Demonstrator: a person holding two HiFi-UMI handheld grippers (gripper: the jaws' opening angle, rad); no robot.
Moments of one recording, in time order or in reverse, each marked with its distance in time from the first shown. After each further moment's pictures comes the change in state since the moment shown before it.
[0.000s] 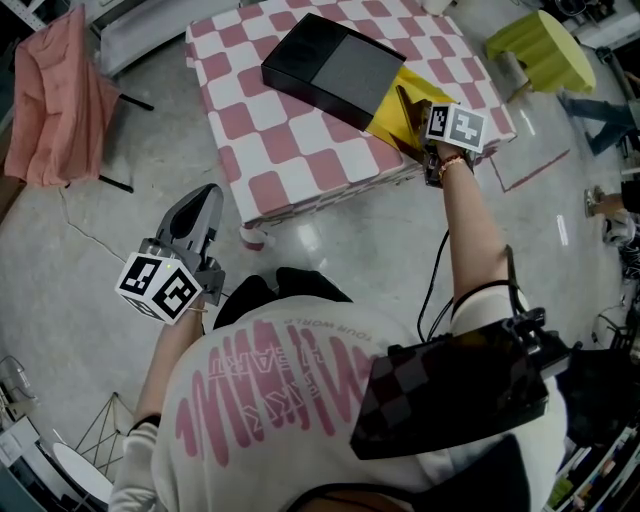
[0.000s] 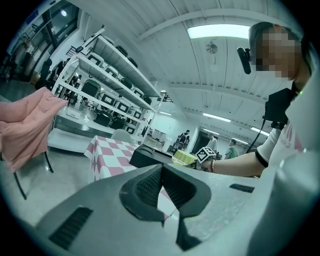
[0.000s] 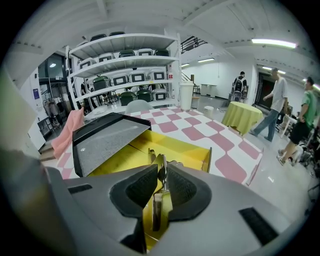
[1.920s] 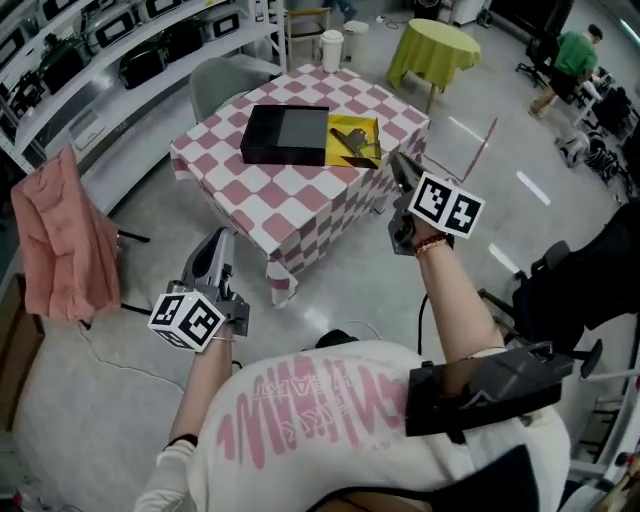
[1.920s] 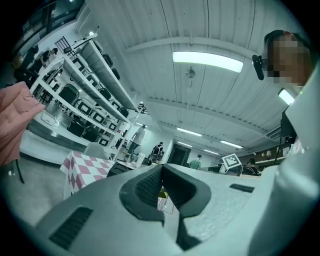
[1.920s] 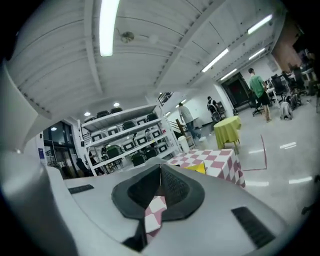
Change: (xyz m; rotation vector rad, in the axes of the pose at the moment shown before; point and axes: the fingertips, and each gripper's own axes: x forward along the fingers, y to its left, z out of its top) left arm -0.120 -0.054 0.070 0.021 -0.140 -0.322; right arm -0.350 0.123 -0.051 0.399 -0.617 0.081
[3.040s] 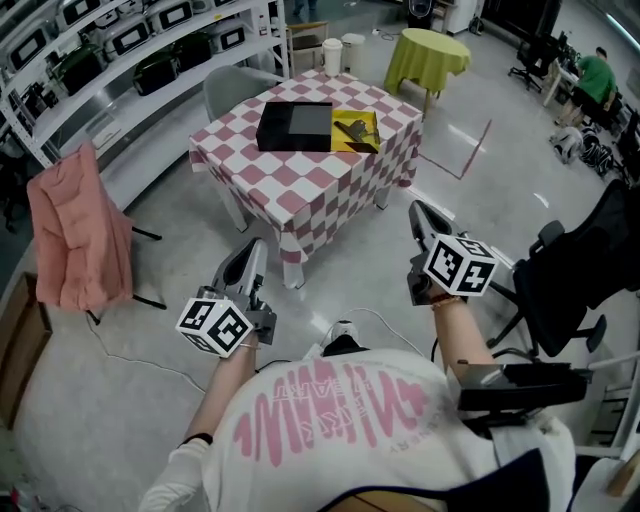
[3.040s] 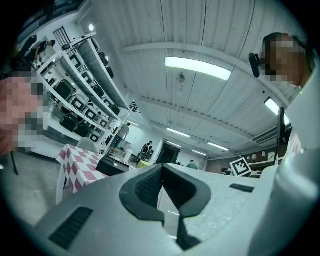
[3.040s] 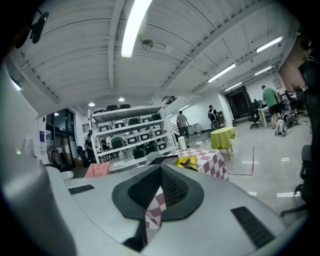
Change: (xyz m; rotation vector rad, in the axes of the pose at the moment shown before) left arm -0.114 -0.083 -0.018 -0.024 0.009 -0.123; right arm -0.199 0.065 -0.072 -0.129 -0.017 -0.044
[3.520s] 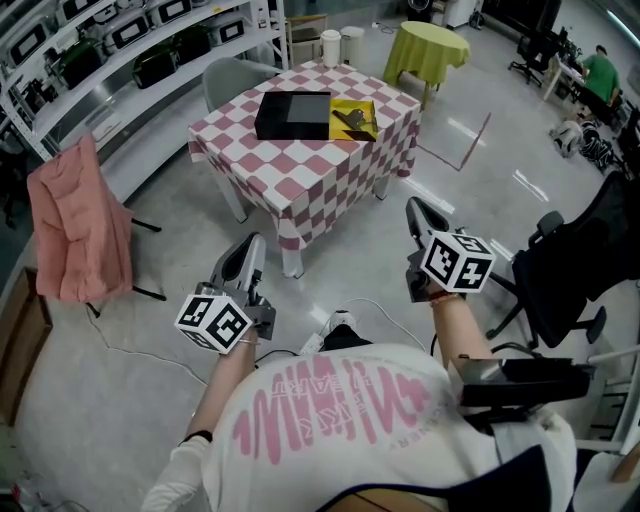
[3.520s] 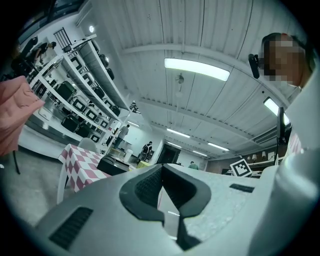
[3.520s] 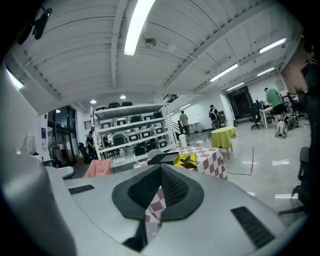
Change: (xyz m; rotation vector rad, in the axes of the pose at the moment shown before) left arm -0.020 -0.013 -0.009 0.000 -0.007 0.008; right arm -0.020 0.006 -0.019 -0.024 0.024 0.010
